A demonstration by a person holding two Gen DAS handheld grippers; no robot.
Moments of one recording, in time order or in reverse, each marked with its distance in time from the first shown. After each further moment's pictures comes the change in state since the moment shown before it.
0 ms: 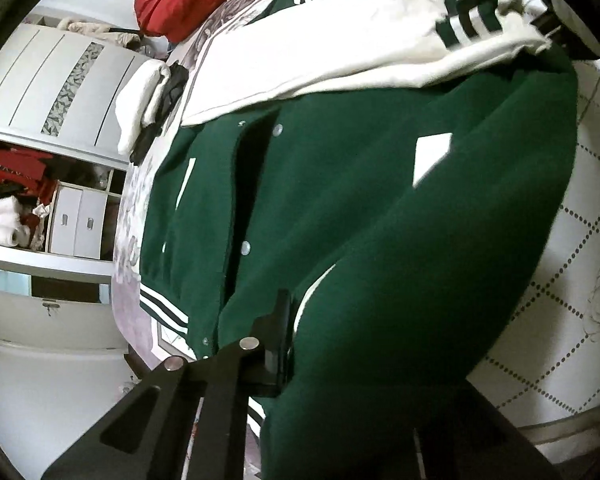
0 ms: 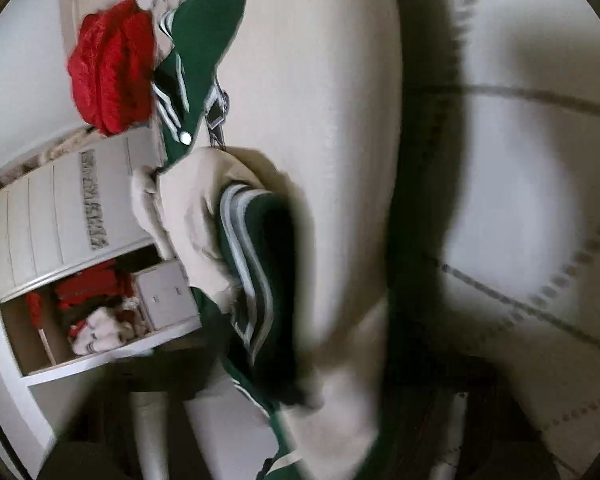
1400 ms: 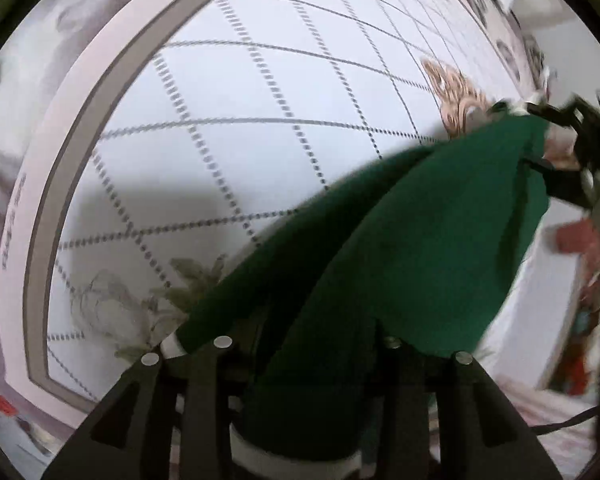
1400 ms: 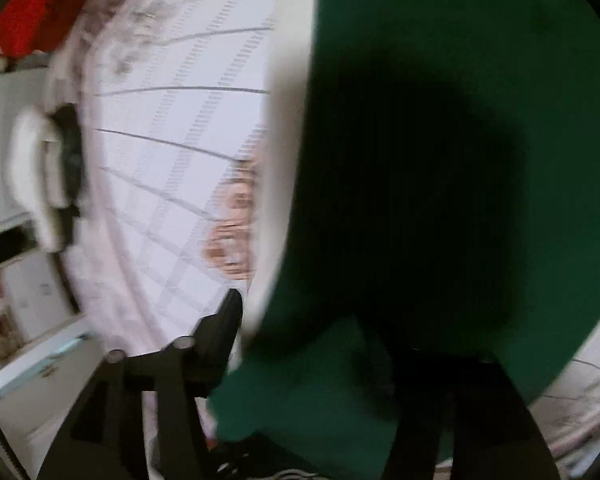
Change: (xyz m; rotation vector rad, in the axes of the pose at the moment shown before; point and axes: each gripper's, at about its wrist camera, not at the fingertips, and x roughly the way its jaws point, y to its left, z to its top) left arm 0.266 0.299 -0.010 -0.581 0.338 -1.059; right arm 0.180 0.265 -0.030 -0.075 0.016 -0.542
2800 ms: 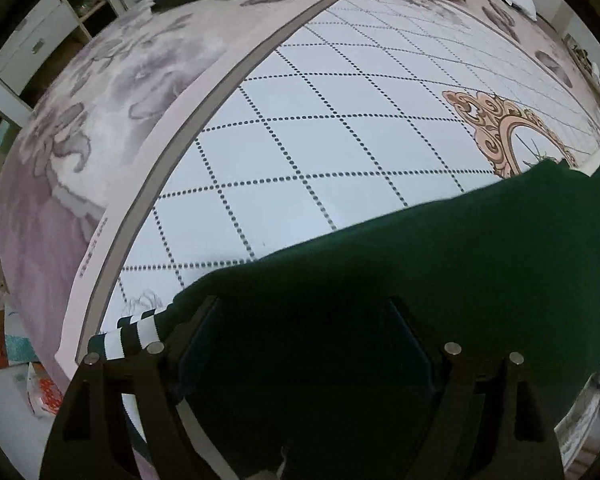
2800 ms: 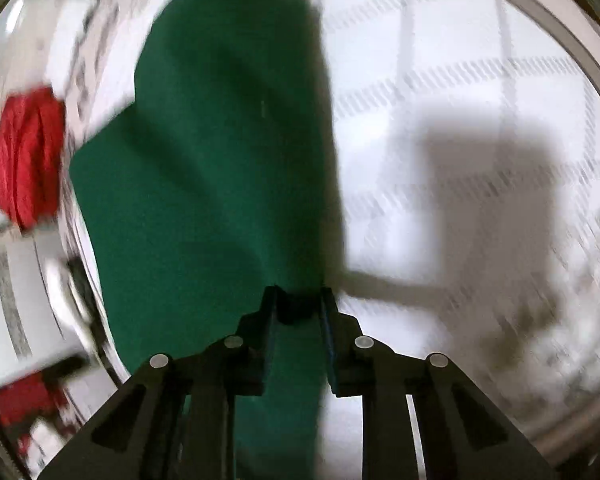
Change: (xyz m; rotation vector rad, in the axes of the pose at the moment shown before) left arm 0.022 -0.053 -0.008 0.067 -0.344 0.473; right arm -0.052 -0.334 -0.156 0.388 -0.229 0.117
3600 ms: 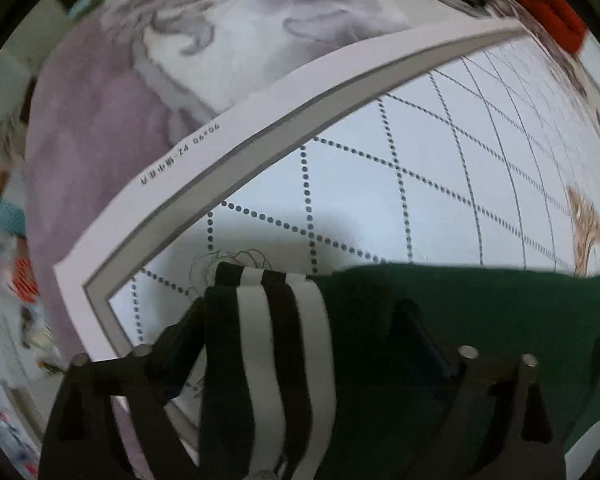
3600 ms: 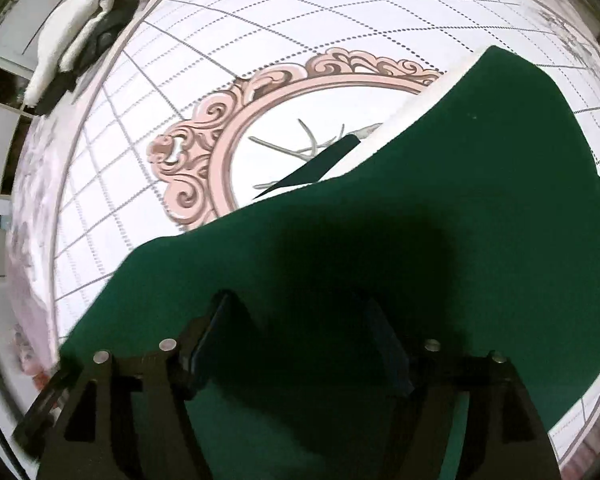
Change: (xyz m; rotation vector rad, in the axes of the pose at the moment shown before) left arm 0.018 0.094 -0.023 -0.468 0.069 0.035; right arm 0.133 0.310 -0.045 -0.916 0.039 -0.307
